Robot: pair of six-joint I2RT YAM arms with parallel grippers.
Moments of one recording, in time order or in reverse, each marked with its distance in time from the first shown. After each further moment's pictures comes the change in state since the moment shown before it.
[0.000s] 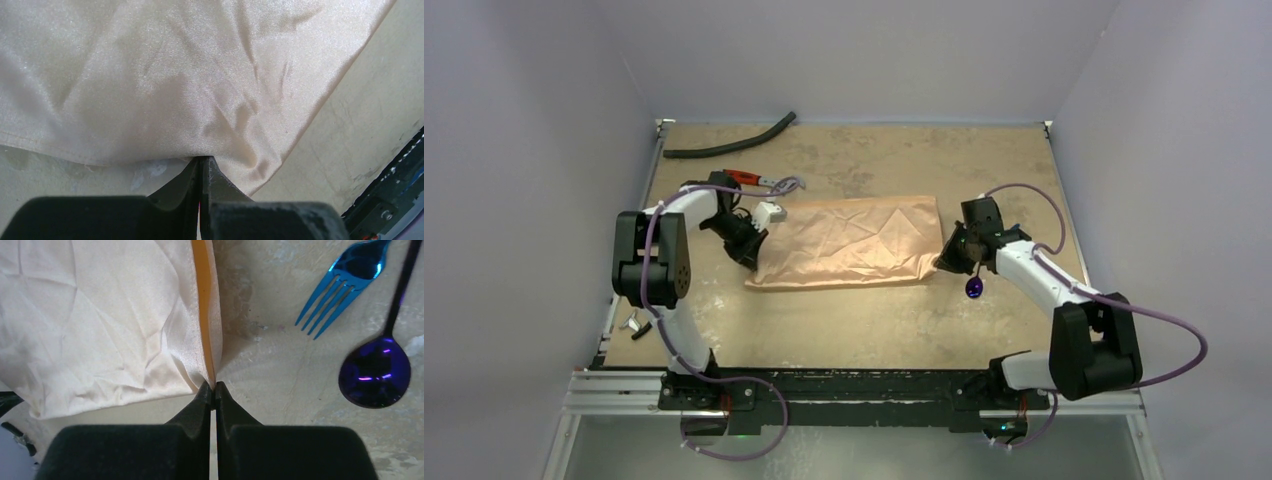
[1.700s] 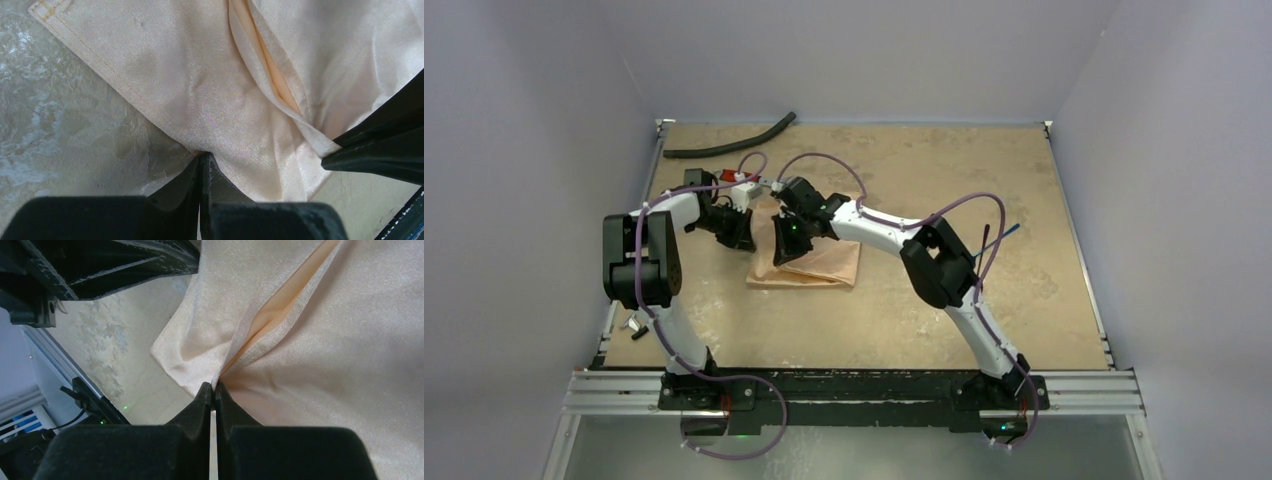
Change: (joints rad) left arm 0.116 0.000 -0.060 0.314 0.135 -0.319; right arm 0.652 0.981 1.124 -0.041 -0.235 -0.146
